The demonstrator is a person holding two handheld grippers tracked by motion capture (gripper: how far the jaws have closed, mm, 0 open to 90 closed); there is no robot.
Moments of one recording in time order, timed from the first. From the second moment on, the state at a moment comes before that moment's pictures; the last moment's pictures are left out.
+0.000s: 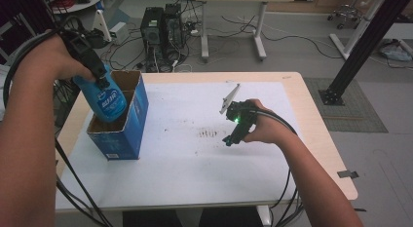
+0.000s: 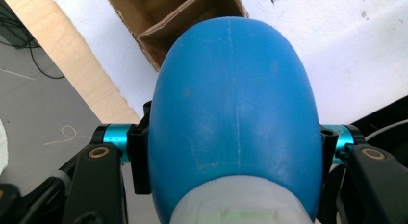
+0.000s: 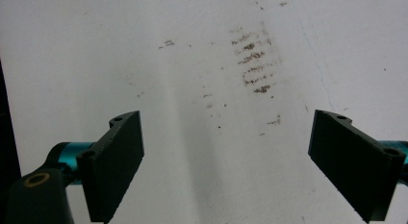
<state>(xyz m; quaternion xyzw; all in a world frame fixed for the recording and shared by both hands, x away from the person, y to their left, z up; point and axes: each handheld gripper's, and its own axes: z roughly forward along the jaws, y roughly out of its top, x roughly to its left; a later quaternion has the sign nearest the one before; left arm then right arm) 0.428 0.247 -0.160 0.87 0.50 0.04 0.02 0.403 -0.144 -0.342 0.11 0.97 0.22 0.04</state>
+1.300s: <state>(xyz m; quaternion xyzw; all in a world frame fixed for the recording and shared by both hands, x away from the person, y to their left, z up) 0.442 0.246 -0.294 0.92 0.38 0.00 -0.01 0.401 -0.140 -0.358 0.11 0.97 0.23 0.03</state>
